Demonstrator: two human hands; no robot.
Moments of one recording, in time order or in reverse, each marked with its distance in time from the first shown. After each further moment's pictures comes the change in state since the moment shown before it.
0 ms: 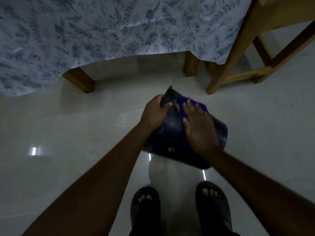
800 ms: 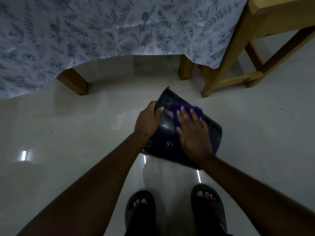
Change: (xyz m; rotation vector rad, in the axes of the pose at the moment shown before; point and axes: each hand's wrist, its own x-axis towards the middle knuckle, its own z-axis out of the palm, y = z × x) left_hand -0.008 -0.015 0.006 0.076 0.060 0.050; right_hand -0.019 0.005 0.012 -0.096 -0.017 -0.037
